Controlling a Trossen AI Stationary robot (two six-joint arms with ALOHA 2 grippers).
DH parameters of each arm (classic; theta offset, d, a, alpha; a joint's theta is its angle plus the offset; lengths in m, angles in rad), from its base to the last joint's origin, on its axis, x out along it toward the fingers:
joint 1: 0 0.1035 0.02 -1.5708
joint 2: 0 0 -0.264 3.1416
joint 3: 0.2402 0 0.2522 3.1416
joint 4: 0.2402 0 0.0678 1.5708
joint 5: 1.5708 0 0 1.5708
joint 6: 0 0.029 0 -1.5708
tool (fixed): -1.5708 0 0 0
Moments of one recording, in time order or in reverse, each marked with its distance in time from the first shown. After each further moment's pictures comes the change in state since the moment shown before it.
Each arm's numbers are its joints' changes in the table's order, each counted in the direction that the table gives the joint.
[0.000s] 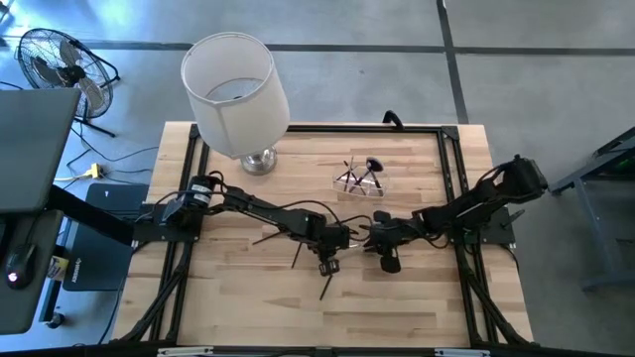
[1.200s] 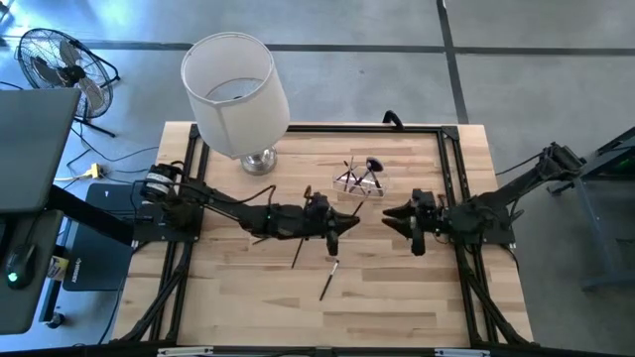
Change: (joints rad) left arm -0.039 -0.335 -0.440 -1.227 0.393 -0.116; right arm 0.254 -0.759 -0.002 0.169 -0.627 0.329
